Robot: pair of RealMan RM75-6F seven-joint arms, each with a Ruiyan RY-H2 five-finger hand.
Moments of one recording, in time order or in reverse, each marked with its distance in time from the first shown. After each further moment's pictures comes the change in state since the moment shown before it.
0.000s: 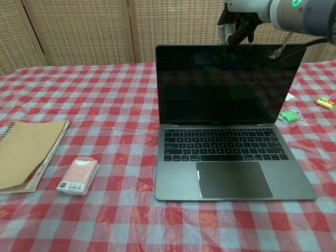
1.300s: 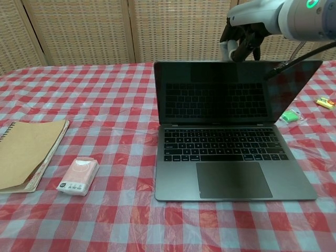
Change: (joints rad) left arm 0.006 -0.003 0.014 -0.007 0.042 0.034 0.012; right arm 0.025 0.051 -0.022 -0.249 0.175 0.137 -0.077
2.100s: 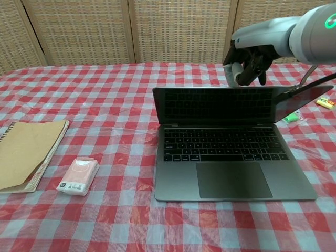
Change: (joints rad) left arm 0.002 -0.002 0.007 -0.003 0.020 0.012 0.008; right arm -0.028 -0.005 -0.044 -0.136 0.022 0.064 0.016
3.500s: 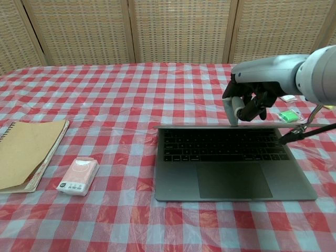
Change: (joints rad) left arm 0.002 -0.005 0.008 -0.004 0.024 0.011 0.015; right arm -0.053 -0.054 -0.075 -0.077 -0.037 0.024 0.039
